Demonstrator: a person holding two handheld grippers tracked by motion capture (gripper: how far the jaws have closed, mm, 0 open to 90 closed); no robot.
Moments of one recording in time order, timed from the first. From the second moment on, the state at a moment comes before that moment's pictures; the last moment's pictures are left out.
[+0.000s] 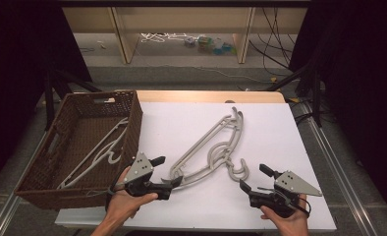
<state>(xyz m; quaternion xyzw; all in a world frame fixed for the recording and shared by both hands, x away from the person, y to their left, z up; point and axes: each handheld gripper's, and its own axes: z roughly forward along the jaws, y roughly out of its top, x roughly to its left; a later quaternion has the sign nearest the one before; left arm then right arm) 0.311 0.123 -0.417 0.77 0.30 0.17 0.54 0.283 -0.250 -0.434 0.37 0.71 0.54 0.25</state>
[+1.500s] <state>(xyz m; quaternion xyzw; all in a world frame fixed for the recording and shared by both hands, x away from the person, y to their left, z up) 0.383 0.000 -0.475 0.90 0.25 0.09 0.34 0.280 -0.248 -0.433 0.38 0.71 0.54 0.24</state>
